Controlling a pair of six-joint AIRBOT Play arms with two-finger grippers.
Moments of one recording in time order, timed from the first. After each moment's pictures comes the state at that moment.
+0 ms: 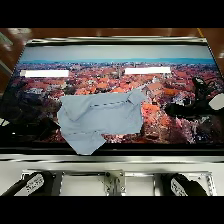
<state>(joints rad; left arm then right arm) 0.45 -1.08 0.55 0.83 -1.16 -1.25 -0.16 -1.02 0.95 -1.30 1.19 1.46</state>
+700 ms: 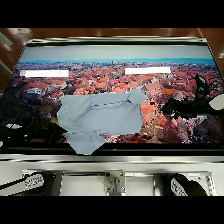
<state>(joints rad) 0.42 -1.31 0.49 0.67 -1.04 -1.12 -0.17 -1.02 0.93 -1.19 1.11 1.52</state>
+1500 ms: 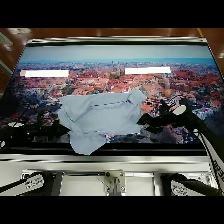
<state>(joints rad) 0.36 -1.27 0.49 0.53 -1.12 -1.01 0.03 -1.36 0.73 -0.82 0.98 1.48</state>
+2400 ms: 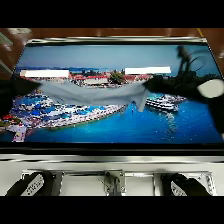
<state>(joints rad) 0.36 -0.93 1.15 0.53 -1.23 -0.96 0.09 -1.04 1.15 -0.79 0.90 1.24</state>
